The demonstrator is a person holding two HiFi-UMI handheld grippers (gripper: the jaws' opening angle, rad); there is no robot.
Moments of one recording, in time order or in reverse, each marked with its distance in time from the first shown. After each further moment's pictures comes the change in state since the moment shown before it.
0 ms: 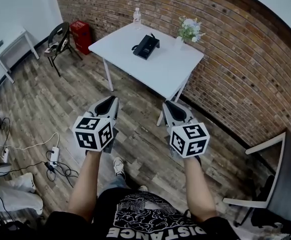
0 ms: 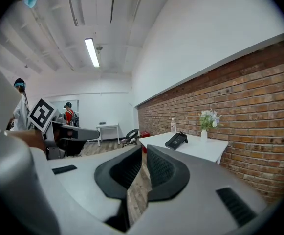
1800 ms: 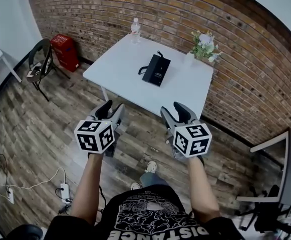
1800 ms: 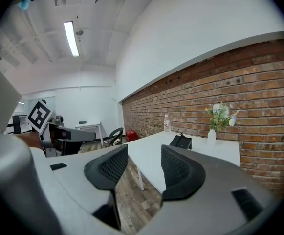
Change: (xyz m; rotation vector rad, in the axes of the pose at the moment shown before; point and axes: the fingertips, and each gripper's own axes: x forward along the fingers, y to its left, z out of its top) left arm 0.189 0.241 0.059 -0.057 0.061 -0.185; right arm 0.283 -0.030 0.043 0.062 0.051 -0.187
